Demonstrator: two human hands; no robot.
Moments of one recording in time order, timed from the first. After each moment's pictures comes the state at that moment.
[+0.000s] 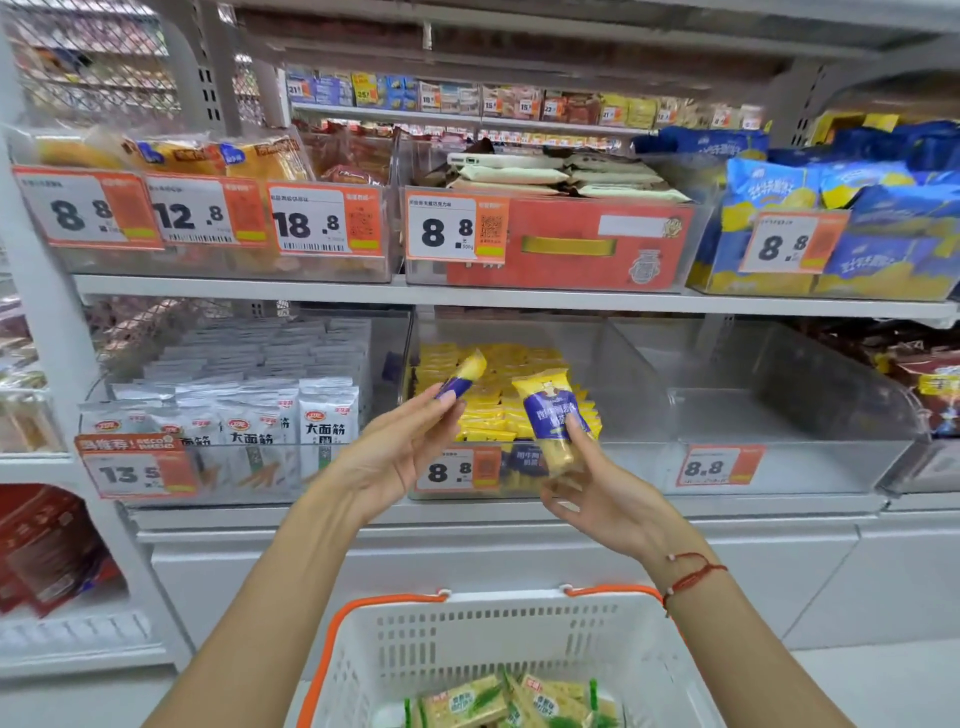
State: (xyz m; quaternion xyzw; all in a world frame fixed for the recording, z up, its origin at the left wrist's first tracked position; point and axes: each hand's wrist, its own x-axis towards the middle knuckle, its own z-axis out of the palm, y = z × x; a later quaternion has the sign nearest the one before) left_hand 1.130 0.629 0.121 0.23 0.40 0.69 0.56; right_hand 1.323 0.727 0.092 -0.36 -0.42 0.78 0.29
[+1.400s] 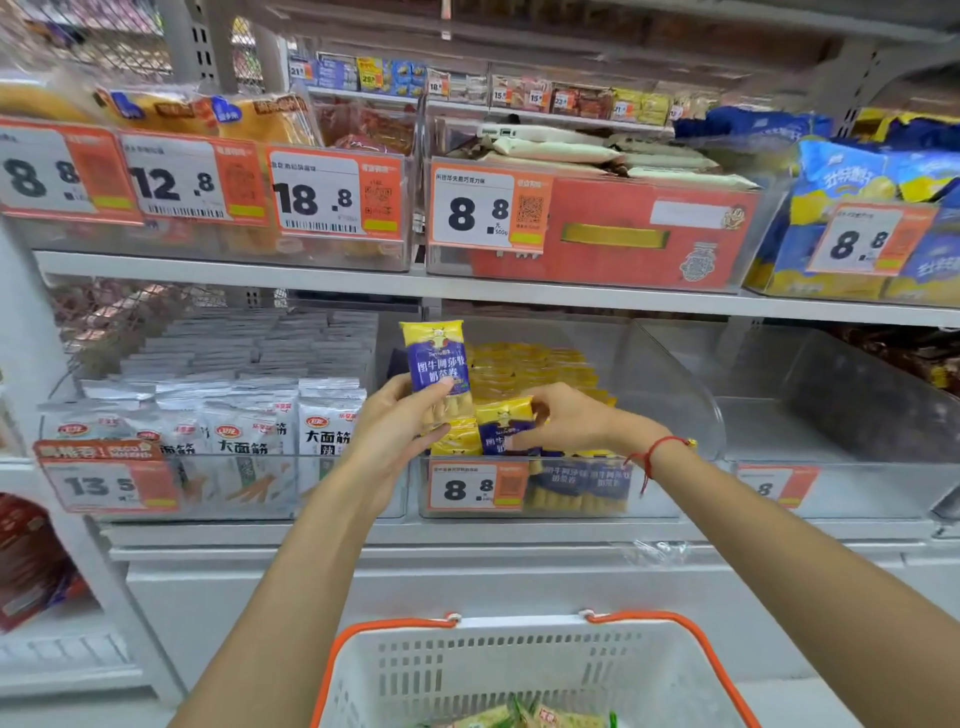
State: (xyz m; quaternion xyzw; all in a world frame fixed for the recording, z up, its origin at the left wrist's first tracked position) left_hand 1.094 0.670 0.108 0.27 0.56 0.68 0.39; right_hand 1.239 0.809 0.117 -0.33 -0.91 0.25 0.06
